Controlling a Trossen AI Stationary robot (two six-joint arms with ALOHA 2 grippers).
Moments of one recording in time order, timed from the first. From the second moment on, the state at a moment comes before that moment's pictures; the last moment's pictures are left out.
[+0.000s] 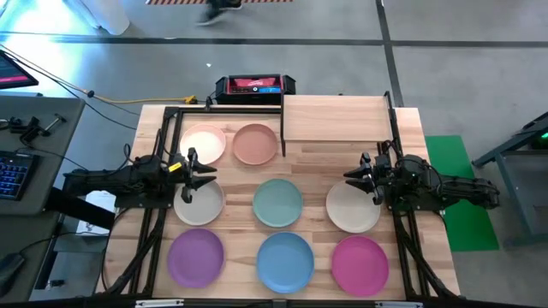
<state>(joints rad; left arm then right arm) 0.04 0.01 0.01 0.02 -0.01 -0.15 -0.14 0.00 0.01 0.05 -0.23 0.36</state>
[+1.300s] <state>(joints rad) 0.04 0.01 0.01 0.31 -0.24 -0.47 -0.14 0.00 0.01 0.05 -0.05 0.73</state>
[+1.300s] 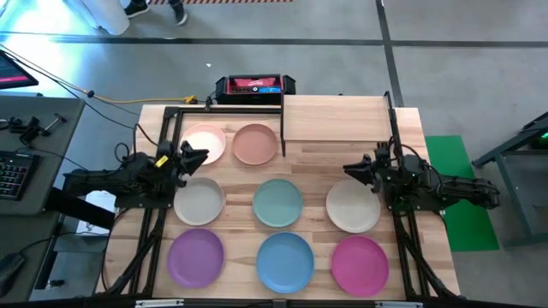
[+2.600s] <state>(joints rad) 0.04 0.46 0.68 -0.05 -0.27 -0.35 -0.14 0.55 0.93 -0.87 0.01 0.36</state>
